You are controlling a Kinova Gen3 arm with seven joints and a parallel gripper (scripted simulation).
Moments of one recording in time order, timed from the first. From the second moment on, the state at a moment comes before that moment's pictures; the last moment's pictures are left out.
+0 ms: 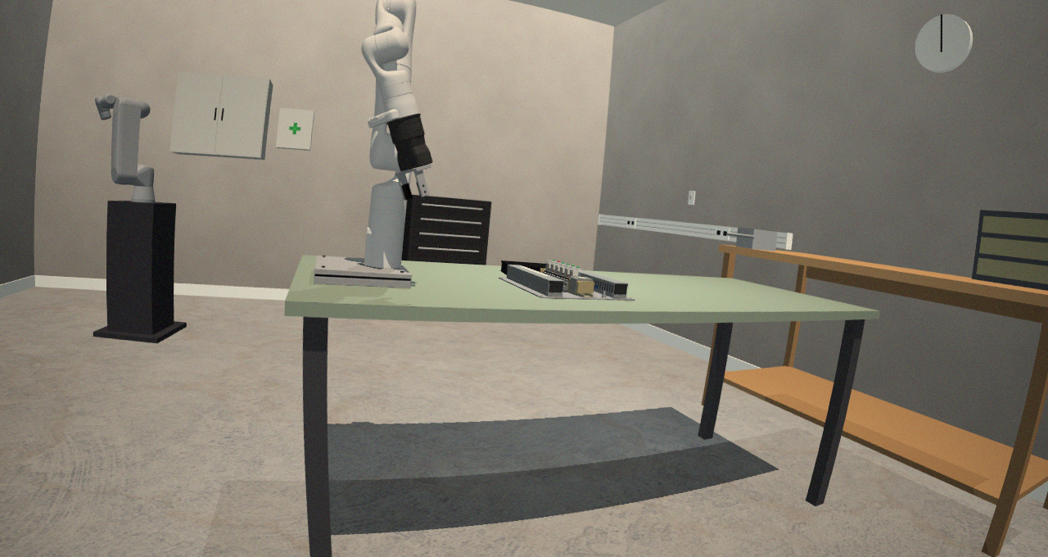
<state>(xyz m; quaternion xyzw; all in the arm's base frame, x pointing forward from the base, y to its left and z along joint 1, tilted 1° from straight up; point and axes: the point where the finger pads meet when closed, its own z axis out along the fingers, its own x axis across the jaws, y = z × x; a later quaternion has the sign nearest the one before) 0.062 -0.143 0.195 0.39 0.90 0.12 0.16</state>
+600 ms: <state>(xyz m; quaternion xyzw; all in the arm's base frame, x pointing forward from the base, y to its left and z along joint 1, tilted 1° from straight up) 0.063 -0.146 0.195 0.39 0.90 0.12 0.15</state>
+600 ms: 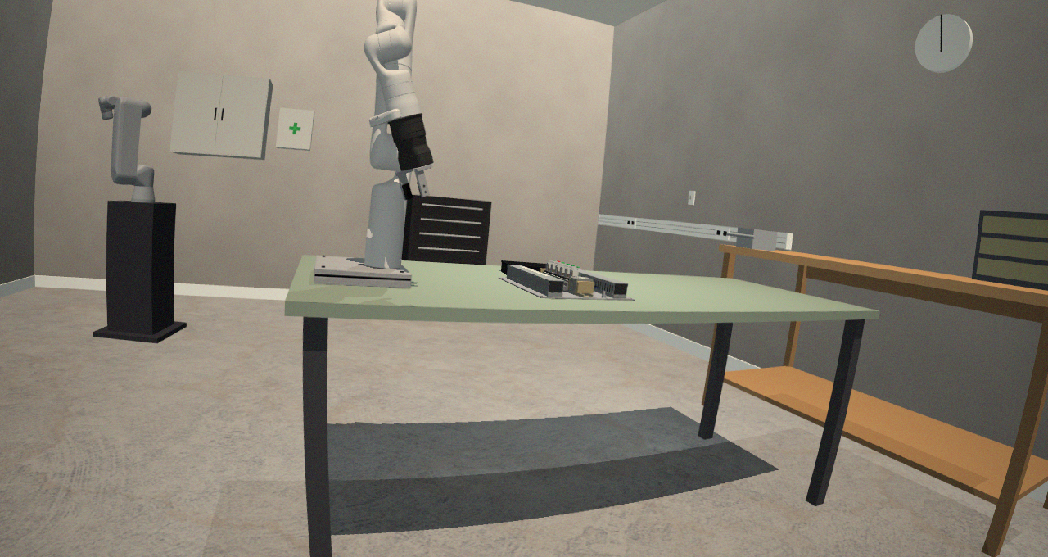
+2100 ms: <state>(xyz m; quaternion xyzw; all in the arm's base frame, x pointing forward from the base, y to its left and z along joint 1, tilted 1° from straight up) 0.089 -0.177 0.196 0.33 0.94 0.11 0.07</state>
